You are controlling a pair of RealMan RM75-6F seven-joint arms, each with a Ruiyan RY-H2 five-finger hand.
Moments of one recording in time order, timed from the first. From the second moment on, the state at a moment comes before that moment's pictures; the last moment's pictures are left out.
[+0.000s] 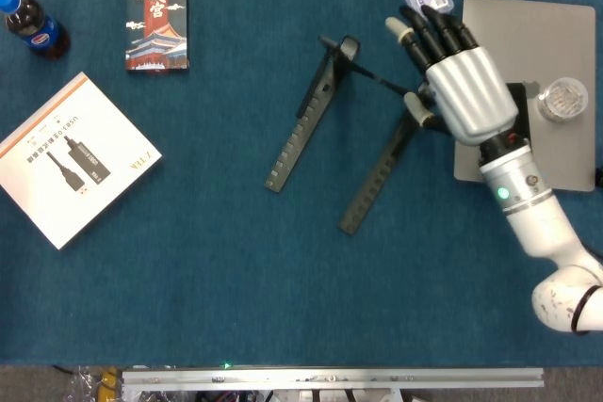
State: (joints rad) left arm -0.16 -1.01 -0.04 -1.60 1.49 1.42 -0.04; right arm 0.60 -1.64 0.27 -1.48 -1.34 1.14 -0.42
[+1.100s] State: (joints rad) left arm -0.17 -1.01 -0.05 -1.62 1.49 1.40 -0.01; right arm 0.64 -1.63 0.30 -1.42 -1.19 1.11 -0.37
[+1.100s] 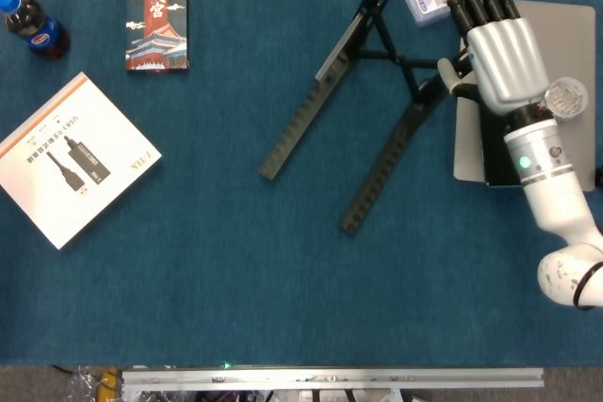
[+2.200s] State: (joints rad) left arm -0.16 -1.00 -0.05 -1.62 1.49 1.42 -0.01; right arm 0.67 -1.55 0.30 -1.58 -1.27 1.19 -0.34
